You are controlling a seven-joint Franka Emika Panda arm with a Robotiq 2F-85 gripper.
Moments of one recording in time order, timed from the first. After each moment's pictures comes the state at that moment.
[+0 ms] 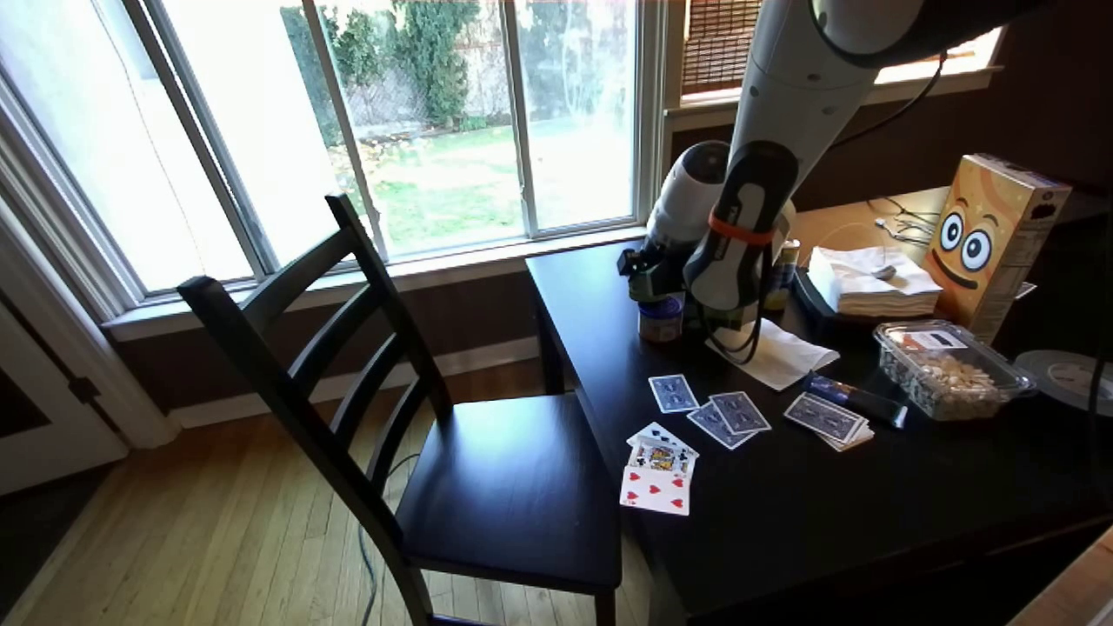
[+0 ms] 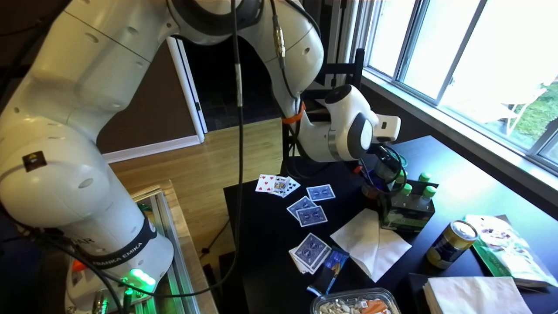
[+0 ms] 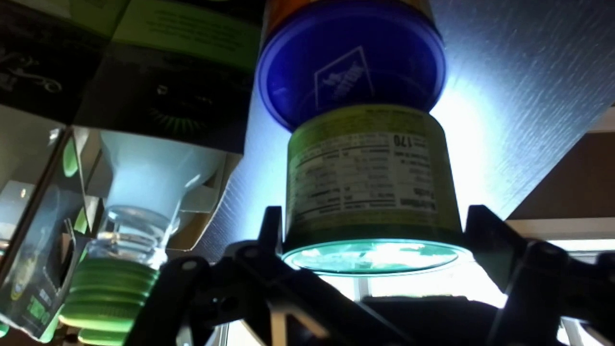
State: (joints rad) arm 0.22 0.82 -0.46 -1.89 -0.52 3.36 0.86
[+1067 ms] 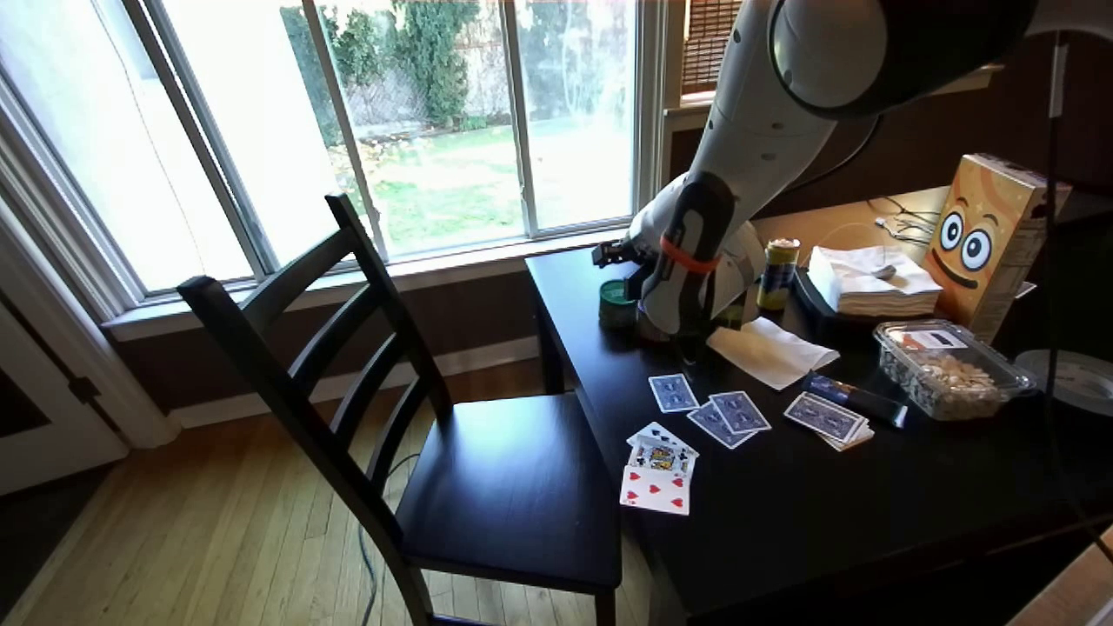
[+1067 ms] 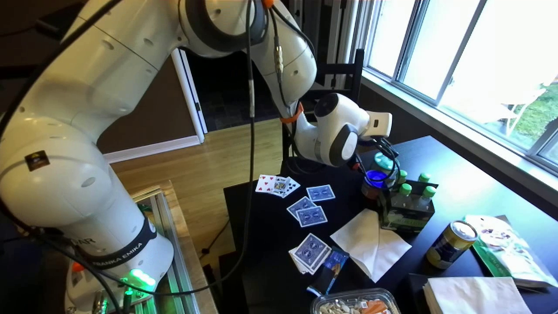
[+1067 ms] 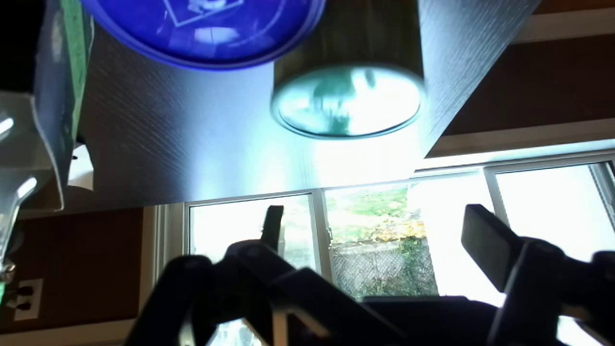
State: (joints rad) arm 0.24 0.91 -0.38 -1.85 -0.13 3.62 0.58
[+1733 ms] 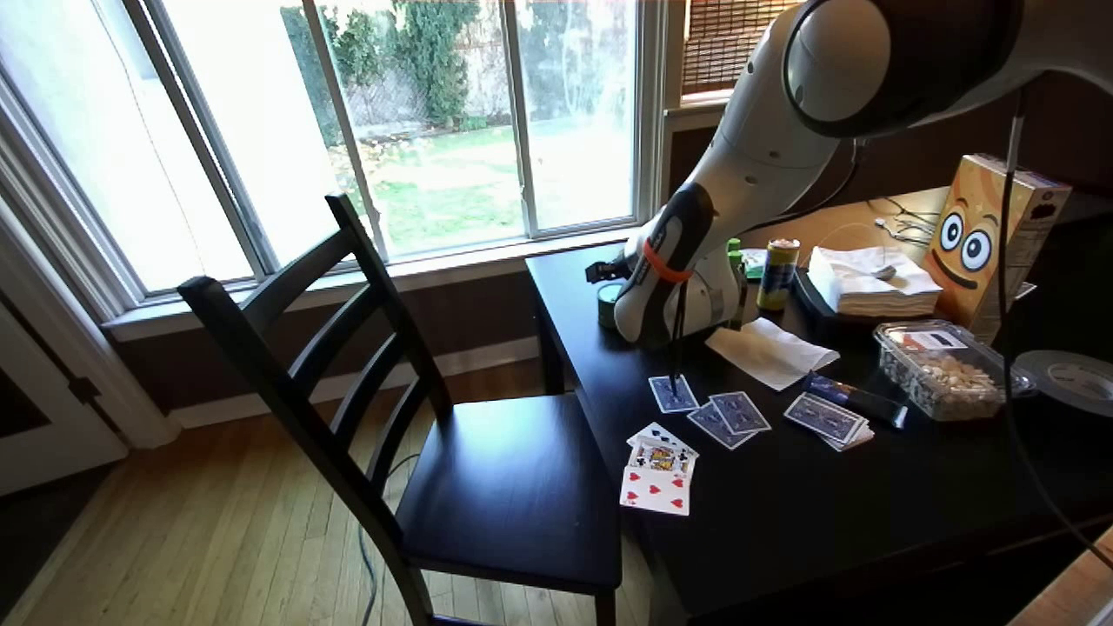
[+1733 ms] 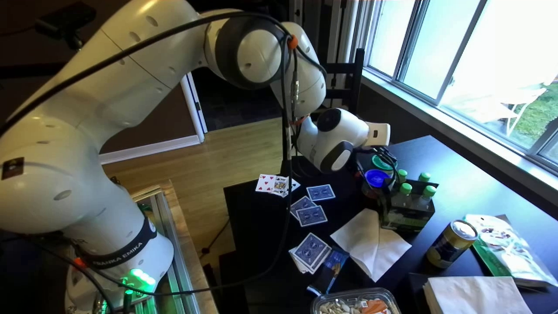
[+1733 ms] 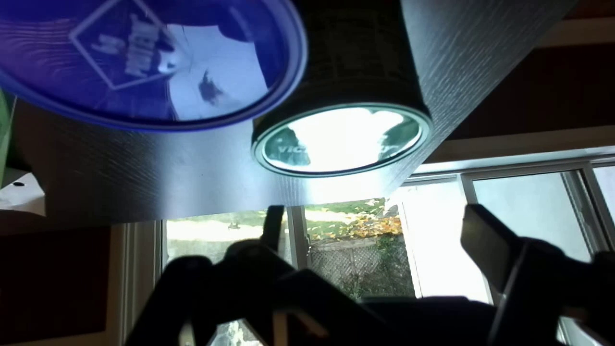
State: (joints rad) arm 0.03 1.00 -0.10 -1.73 0.03 3.66 0.22
